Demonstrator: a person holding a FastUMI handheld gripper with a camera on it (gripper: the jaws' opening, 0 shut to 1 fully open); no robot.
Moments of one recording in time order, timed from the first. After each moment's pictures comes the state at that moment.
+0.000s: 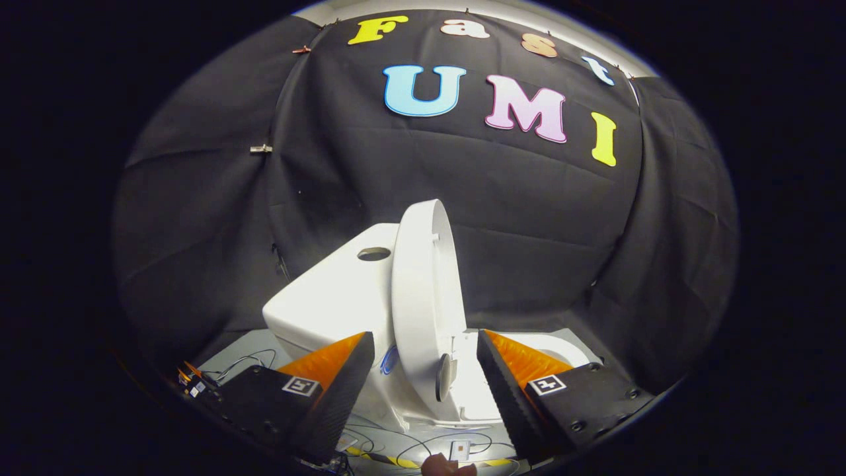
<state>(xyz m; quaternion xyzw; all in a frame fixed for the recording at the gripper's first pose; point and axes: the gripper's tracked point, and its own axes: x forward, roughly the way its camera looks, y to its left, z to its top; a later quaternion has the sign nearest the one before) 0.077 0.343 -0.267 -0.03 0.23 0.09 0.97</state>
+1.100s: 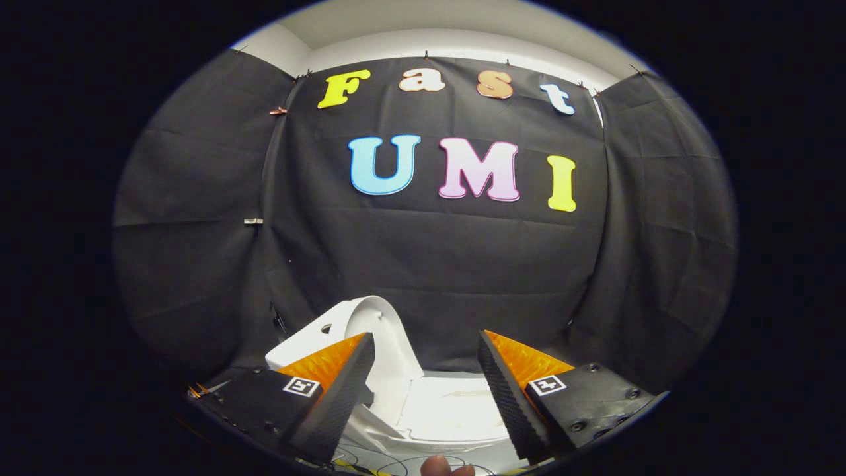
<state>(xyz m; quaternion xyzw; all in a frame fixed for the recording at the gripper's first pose) 0.047 0.187 -0.099 0.01 0.10 0.07 0.99</state>
